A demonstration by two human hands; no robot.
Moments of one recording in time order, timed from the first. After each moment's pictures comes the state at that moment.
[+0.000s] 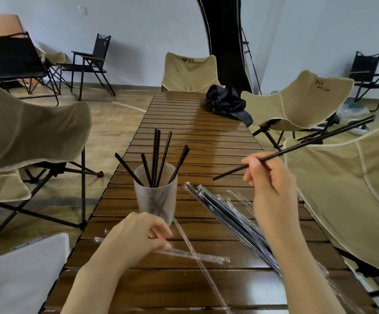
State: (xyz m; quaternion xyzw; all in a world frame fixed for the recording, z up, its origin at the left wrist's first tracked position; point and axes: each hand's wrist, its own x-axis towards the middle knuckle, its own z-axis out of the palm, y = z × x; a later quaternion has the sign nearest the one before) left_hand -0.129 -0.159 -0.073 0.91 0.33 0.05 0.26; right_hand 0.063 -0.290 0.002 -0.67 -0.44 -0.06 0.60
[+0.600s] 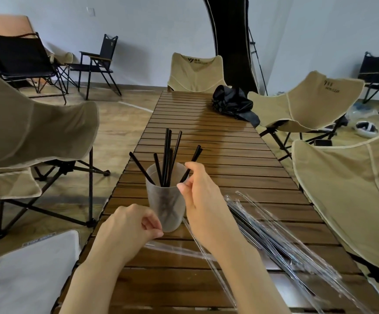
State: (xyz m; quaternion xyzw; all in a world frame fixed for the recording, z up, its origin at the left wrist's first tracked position) left_hand -0.152 -0.150 -0.064 0.87 0.42 0.13 0.23; right_hand -0.007 -0.234 -0.031 -0.71 -0.57 0.02 0.41
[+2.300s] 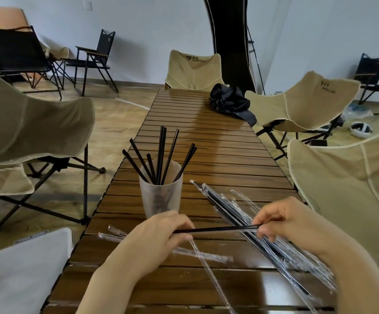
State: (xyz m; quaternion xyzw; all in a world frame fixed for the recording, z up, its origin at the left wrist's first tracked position) left_hand -0.117 -0.183 -0.061 0.93 0.22 0.11 0.27; right_hand 0.111 -0.331 -0.008 -0.80 -0.46 0.30 0.24
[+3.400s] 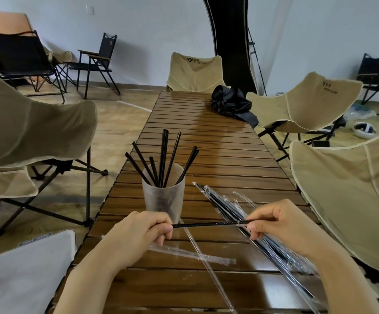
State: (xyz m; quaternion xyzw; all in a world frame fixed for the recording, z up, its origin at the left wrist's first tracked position) left_hand -0.141 -0.161 -0.056 0.90 0.26 0.13 0.32; right_hand 0.110 -0.320 -0.032 -0.72 -0.51 0.31 0.35
